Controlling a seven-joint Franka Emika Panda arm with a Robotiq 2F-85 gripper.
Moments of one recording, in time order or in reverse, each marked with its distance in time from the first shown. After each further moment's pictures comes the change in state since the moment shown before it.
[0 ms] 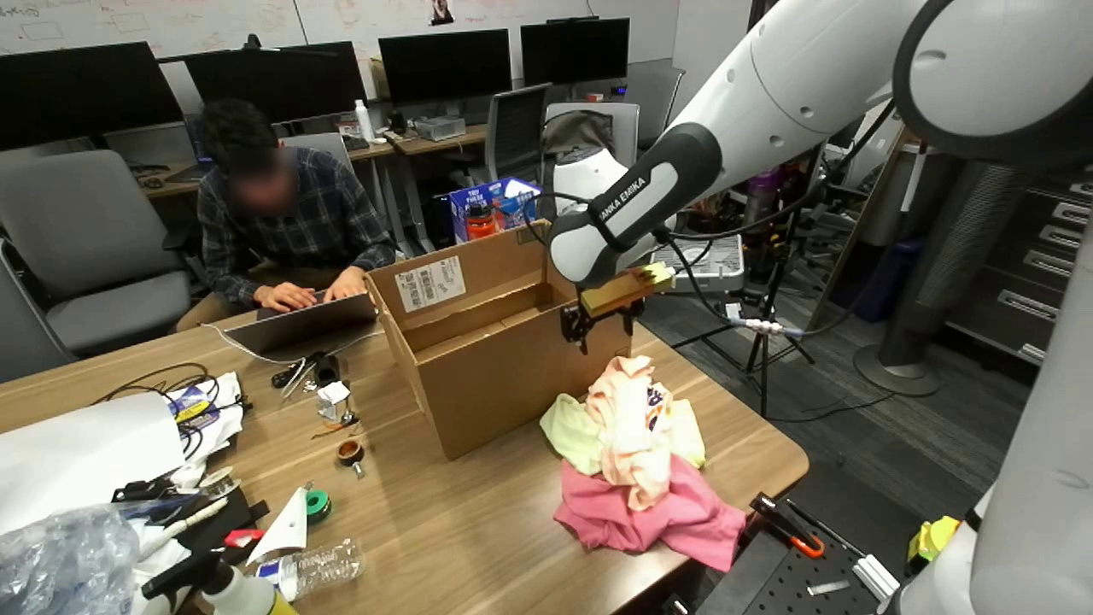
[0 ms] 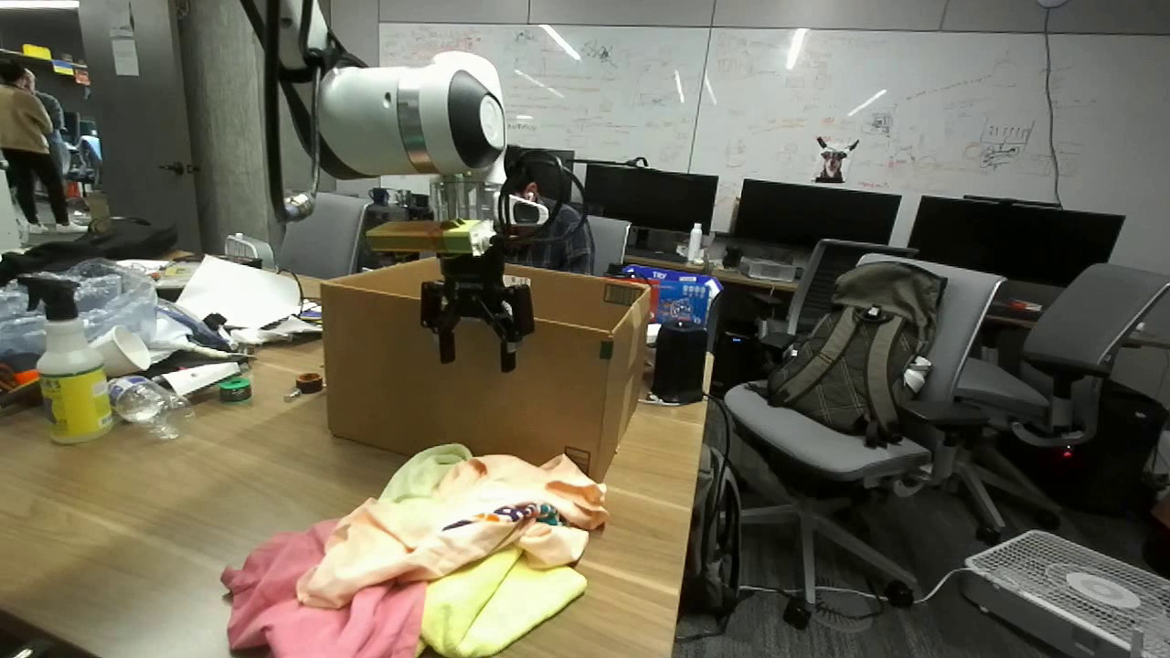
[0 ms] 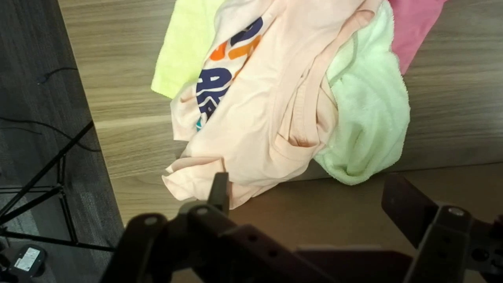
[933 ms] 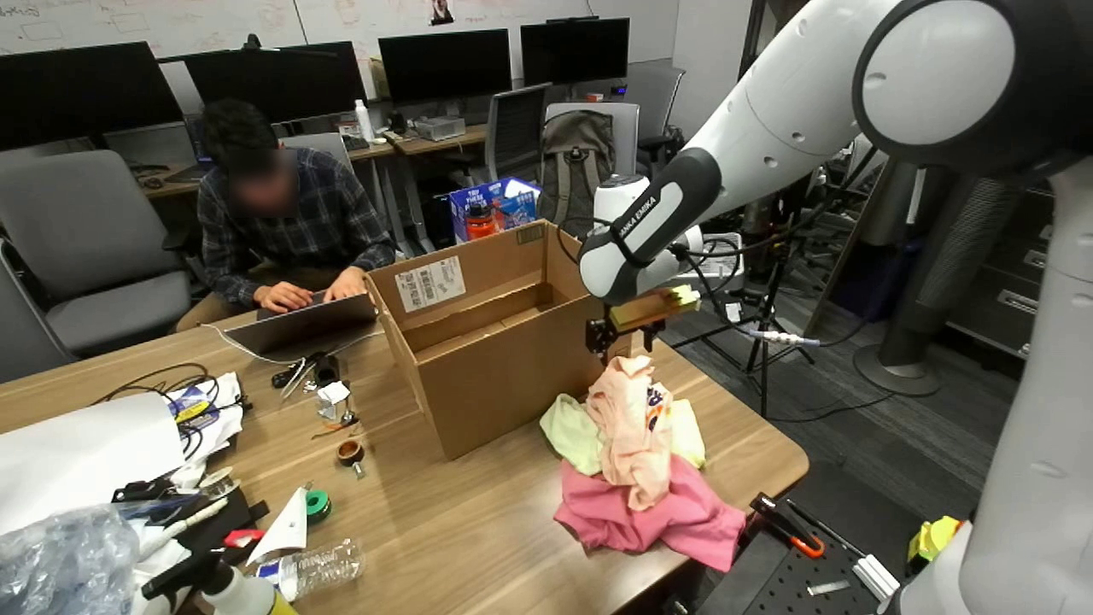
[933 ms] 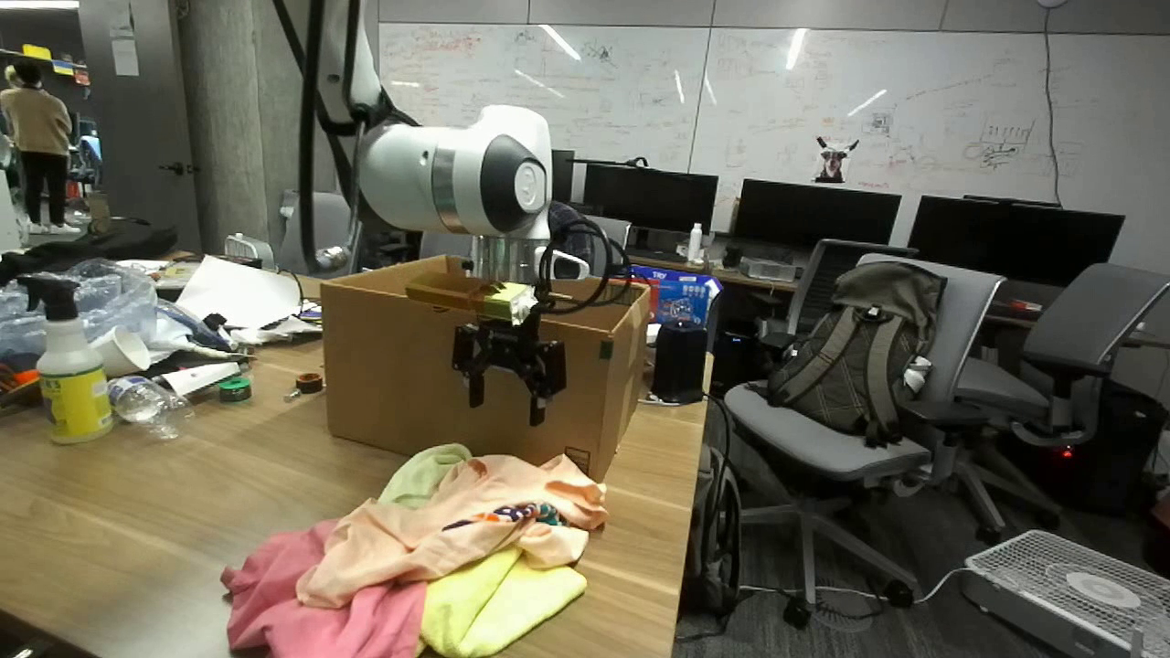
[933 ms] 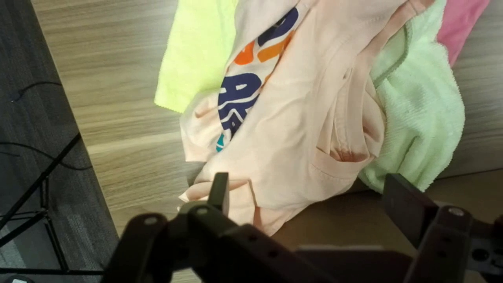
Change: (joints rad) arm -0.066 0.064 -0.039 -0.066 0.099 0.156 -0.109
